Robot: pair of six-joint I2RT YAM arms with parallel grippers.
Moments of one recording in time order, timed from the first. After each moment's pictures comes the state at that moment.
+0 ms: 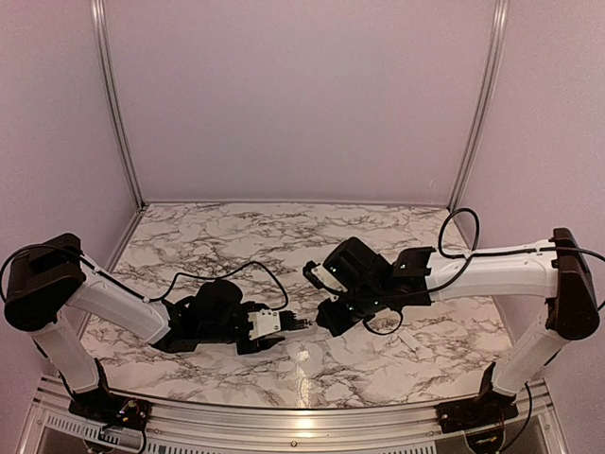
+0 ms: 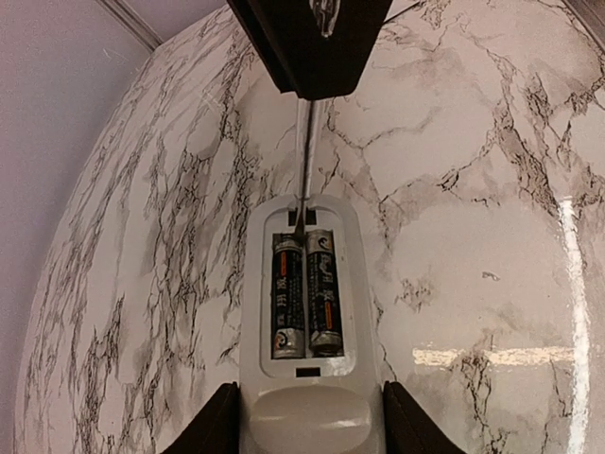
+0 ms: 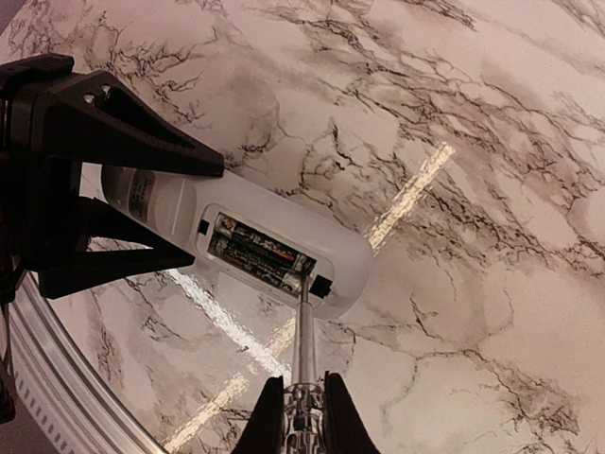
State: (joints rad) left arm -1.03 1.68 0.60 0.52 0.05 0.58; right arm 1.05 1.58 1.08 -0.49 0.02 0.37
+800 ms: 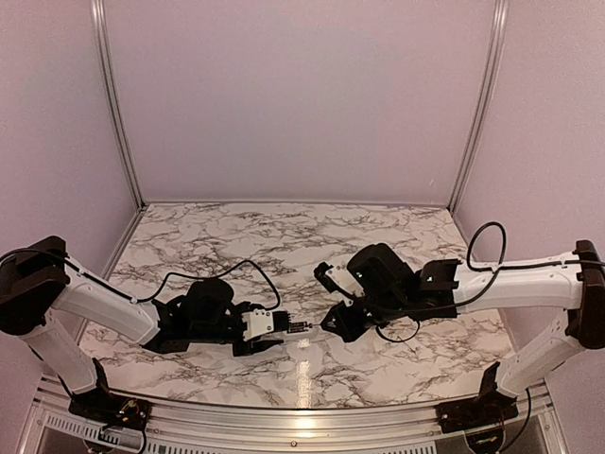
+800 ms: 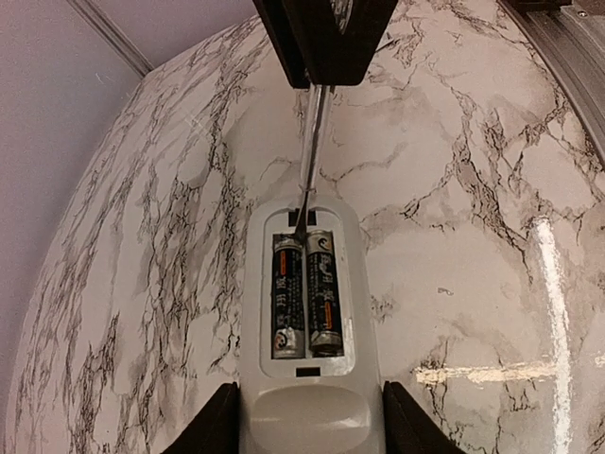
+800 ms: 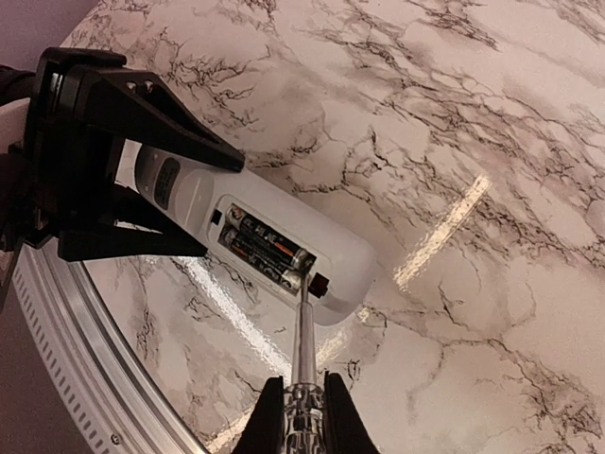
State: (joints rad) left arm -1.03 1.60 0.57 0.52 0.12 0.56; right arm 1.05 1.43 0.91 -0.34 -0.06 0.37
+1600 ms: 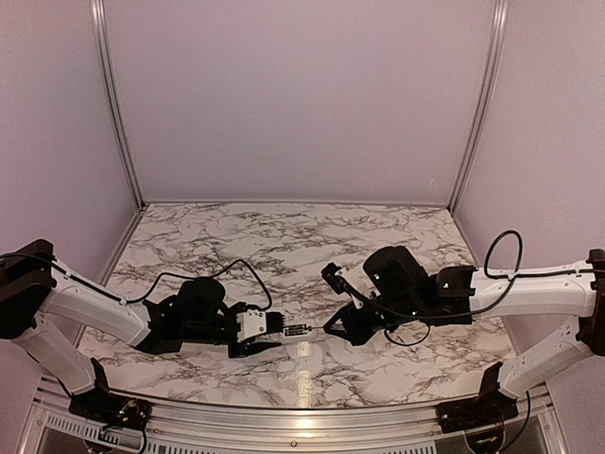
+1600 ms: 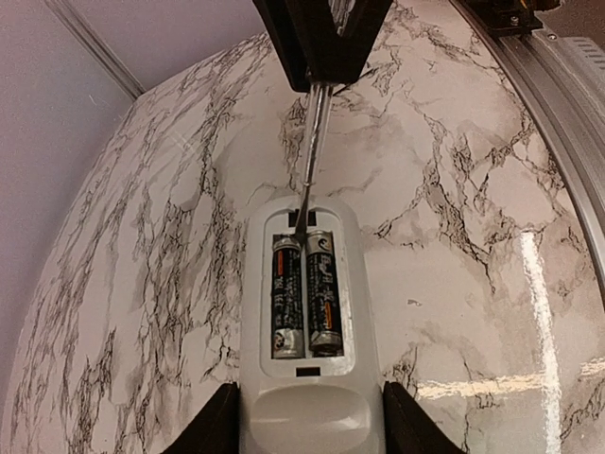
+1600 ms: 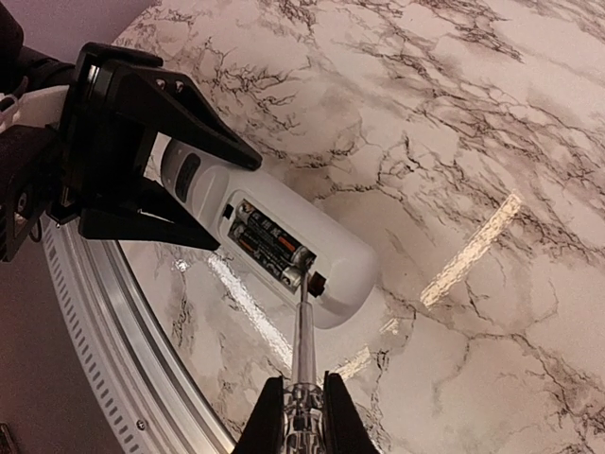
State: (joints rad) left arm -1.03 1.53 0.53 0.52 0.19 0.56; right arm 1.05 1.32 0.82 -0.27 -0.15 0.38
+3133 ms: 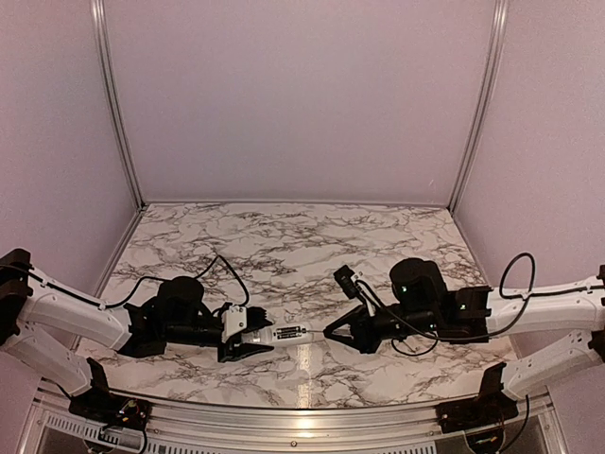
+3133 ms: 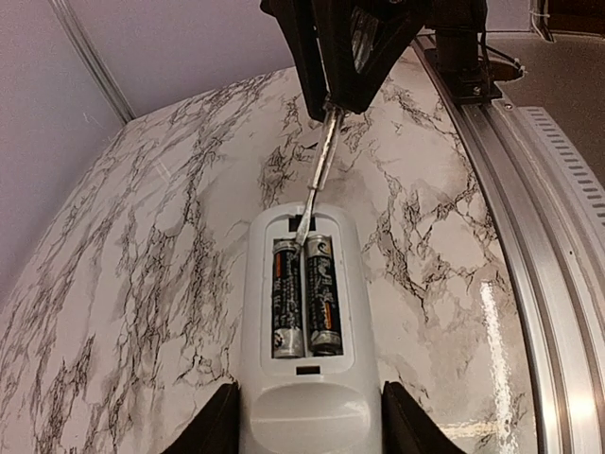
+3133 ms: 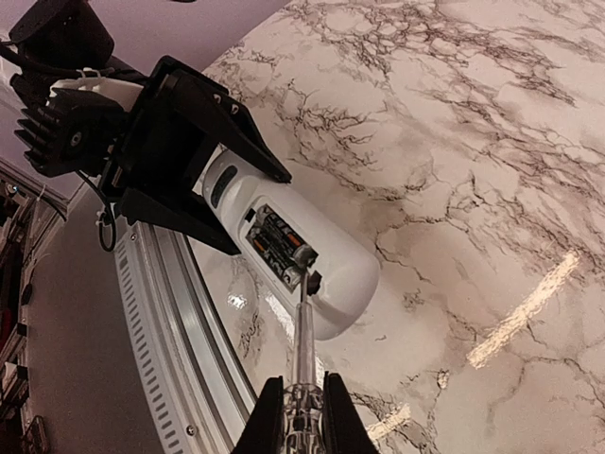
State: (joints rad) left arm -1.01 1.39 0.43 0.56 0.32 0.43; right arm 1.05 1.19 0.63 0.02 -0.26 0.43
